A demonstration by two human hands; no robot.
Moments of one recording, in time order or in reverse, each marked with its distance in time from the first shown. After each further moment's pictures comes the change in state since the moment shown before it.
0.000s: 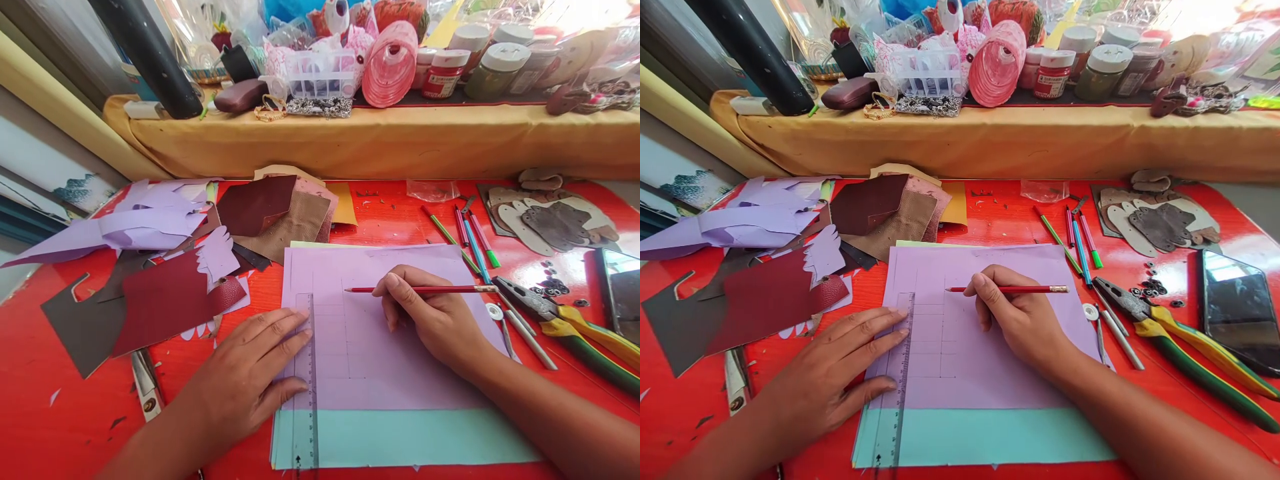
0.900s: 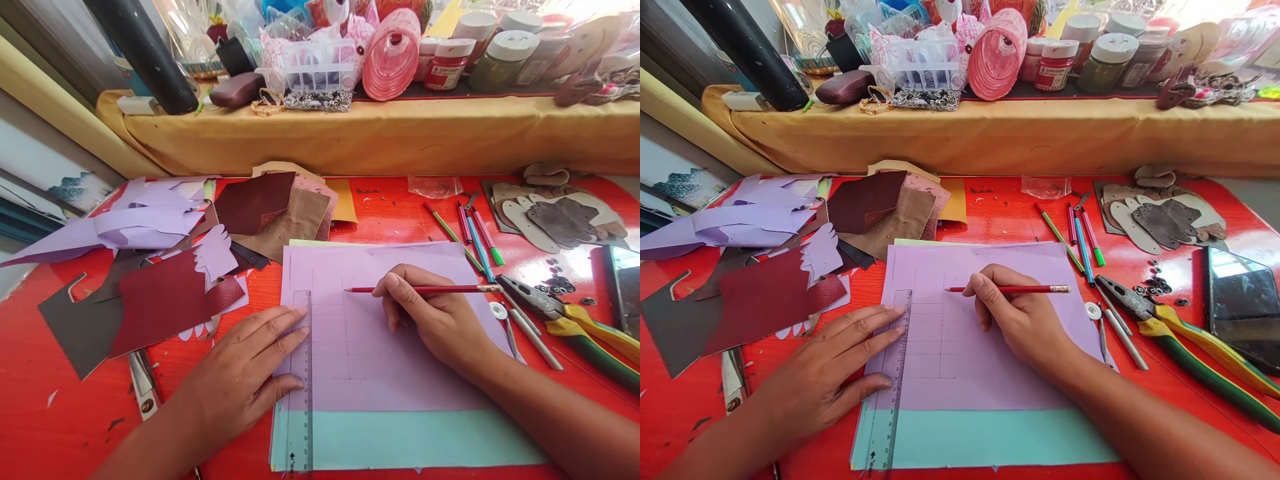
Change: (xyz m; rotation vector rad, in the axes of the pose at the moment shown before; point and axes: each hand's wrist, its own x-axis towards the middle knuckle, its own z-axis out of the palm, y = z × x) left_hand -0.001 -0.004 -0.002 -0.010 0.001 -0.017; right_hand 0.000 0.000 -0.001 -0.023 -0.008 0.000
